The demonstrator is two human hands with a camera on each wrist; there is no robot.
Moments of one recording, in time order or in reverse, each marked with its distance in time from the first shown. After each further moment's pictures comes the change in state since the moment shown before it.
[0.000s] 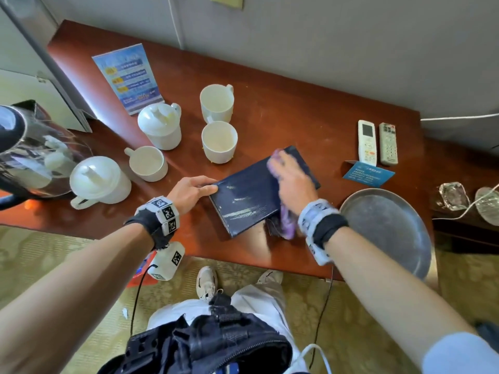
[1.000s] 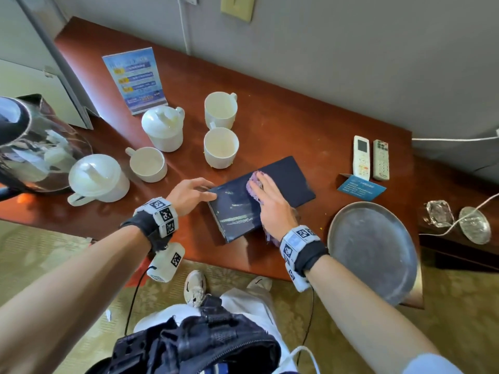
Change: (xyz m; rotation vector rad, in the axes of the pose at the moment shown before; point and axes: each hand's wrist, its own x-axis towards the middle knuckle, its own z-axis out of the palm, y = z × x) left_hand 0.001 0.003 0.000 0.035 0.001 -0.032; right_hand -0.026 -0.030 0.033 0.172 0.042 -0.131
